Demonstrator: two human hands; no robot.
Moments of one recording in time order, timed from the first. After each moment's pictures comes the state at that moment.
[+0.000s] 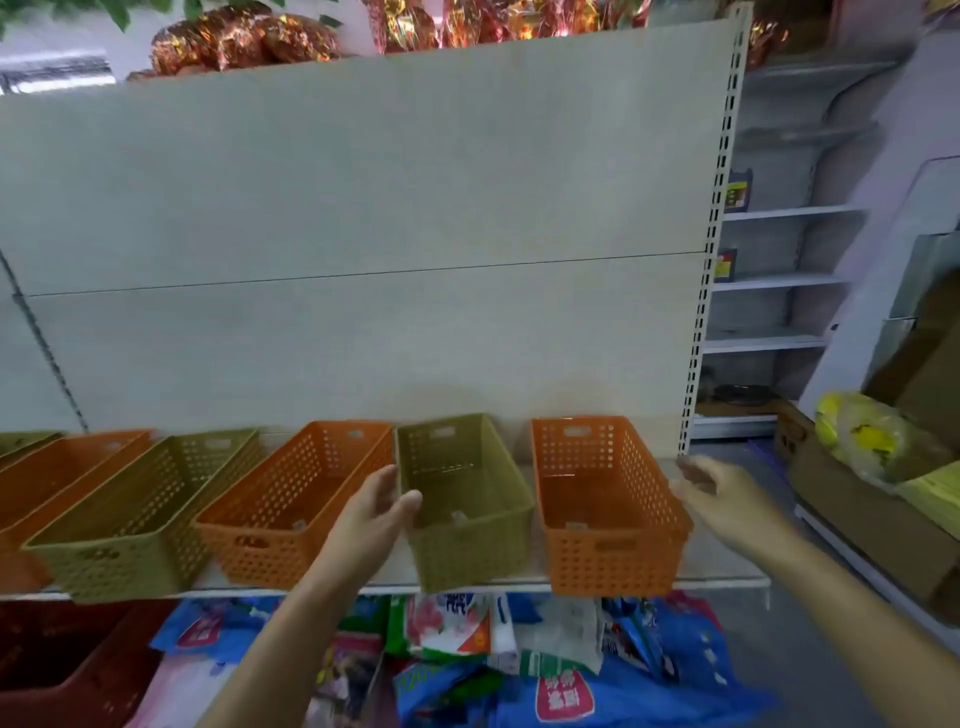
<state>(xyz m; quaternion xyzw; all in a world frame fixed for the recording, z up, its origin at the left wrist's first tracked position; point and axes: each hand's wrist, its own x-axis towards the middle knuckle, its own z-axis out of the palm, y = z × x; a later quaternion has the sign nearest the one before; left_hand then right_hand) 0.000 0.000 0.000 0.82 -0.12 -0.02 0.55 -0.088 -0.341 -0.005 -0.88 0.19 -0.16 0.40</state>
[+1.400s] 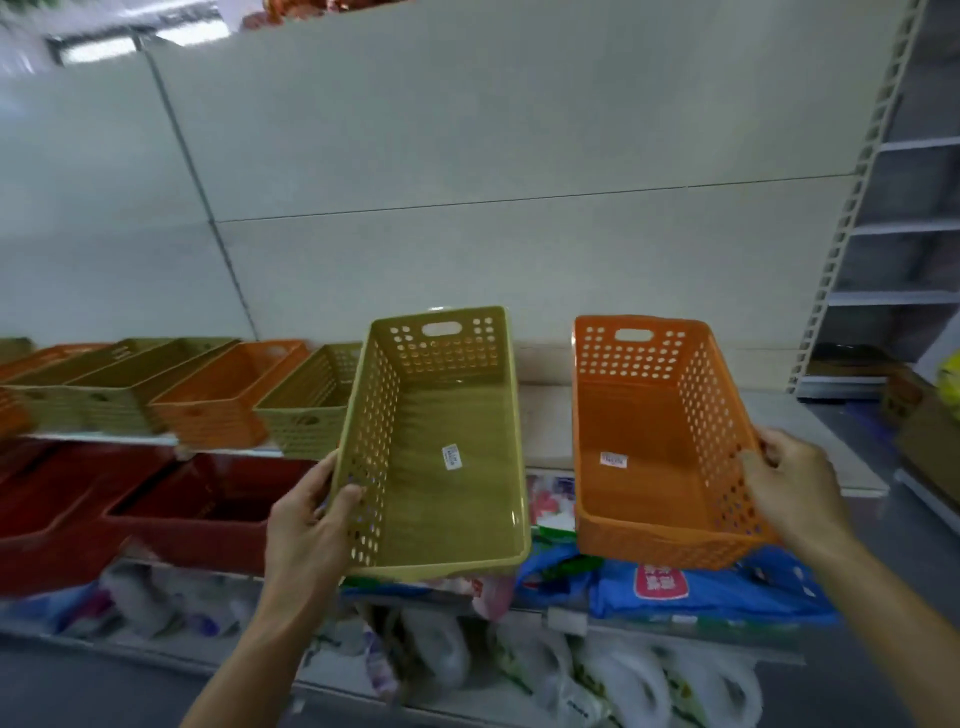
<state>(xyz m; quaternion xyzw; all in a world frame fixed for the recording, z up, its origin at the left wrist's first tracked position) -0.128 0.213 -0.027 0.75 0.00 0.18 0.64 -0.161 -0.177 -0.024 -0.85 0.19 -0.28 0.41</state>
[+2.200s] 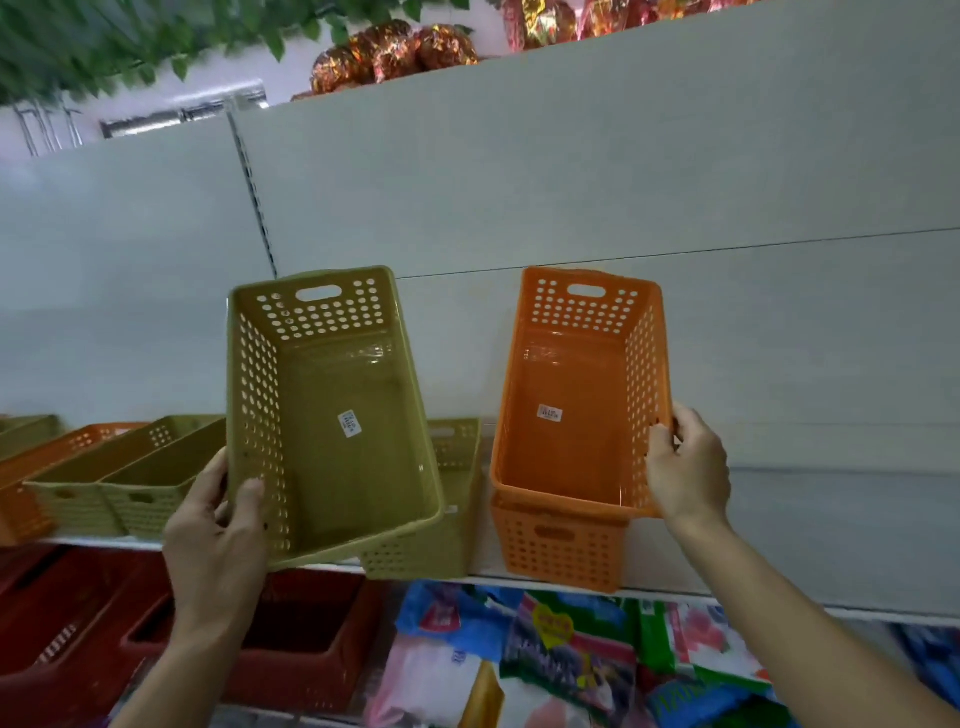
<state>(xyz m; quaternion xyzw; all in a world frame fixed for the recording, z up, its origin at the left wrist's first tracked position) 0.055 0.415 0.025 0.72 0.02 0.36 0.60 0.078 0.046 0.006 -0.78 0.18 -0.39 0.45</state>
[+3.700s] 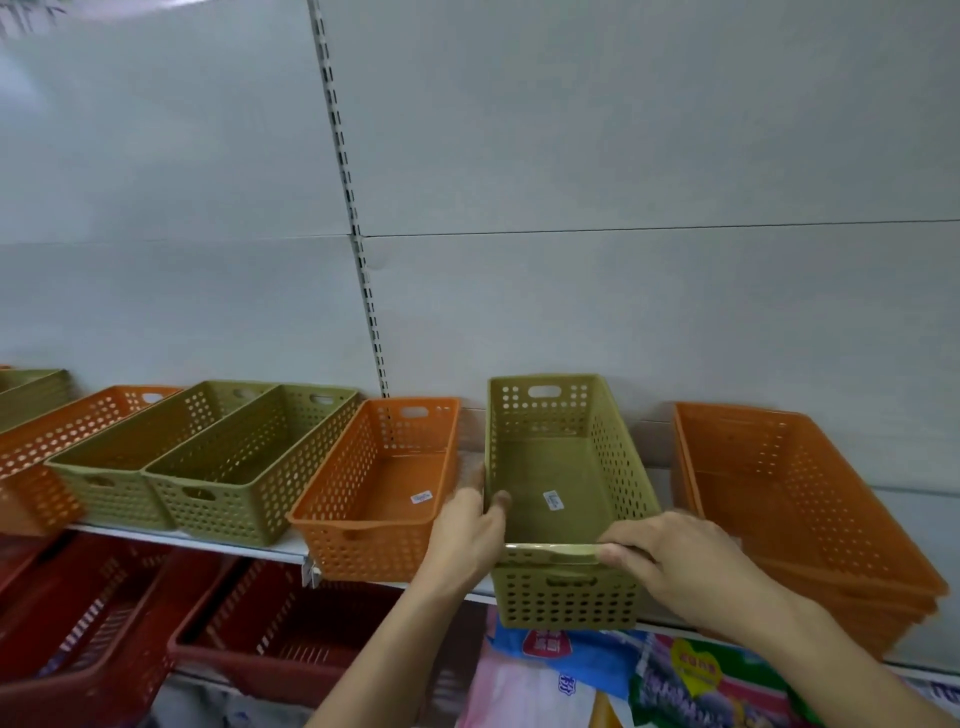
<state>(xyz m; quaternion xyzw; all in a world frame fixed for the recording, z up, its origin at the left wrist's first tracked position) 0.225 0.432 -0.045 0.85 -0.07 -0.02 0.51 0.150 0.217 -0.017 -0.98 -0.14 -0.06 0.12</state>
